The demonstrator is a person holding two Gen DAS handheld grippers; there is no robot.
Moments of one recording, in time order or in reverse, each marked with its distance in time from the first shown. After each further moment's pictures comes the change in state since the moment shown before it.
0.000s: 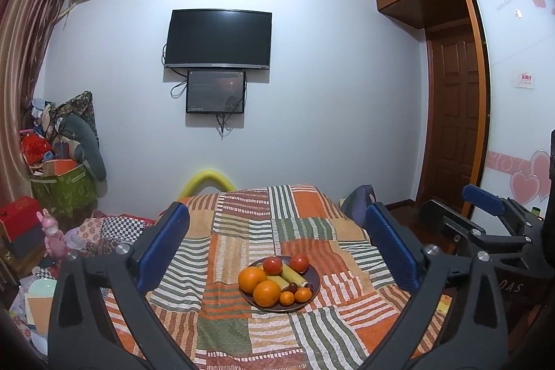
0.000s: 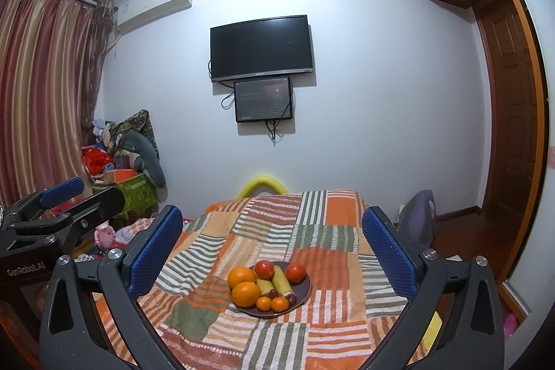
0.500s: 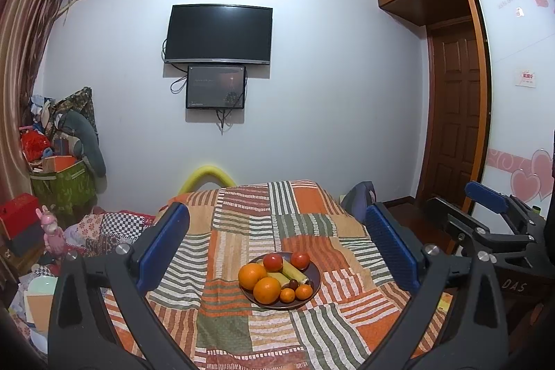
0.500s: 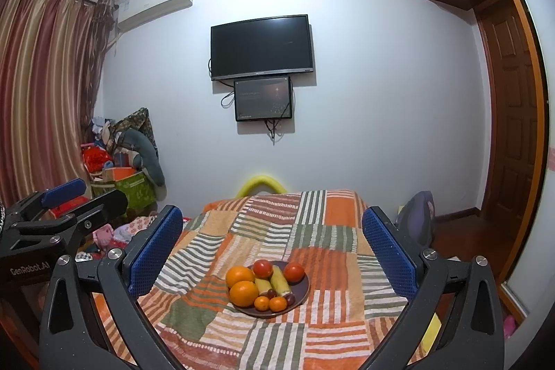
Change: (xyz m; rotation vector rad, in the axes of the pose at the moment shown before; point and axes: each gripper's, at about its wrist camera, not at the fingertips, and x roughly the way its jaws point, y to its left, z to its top) left arm 0.004 0.001 -0.002 -0.004 0.016 -0.005; right arm 0.001 0.001 0.002 -0.012 0.005 -0.004
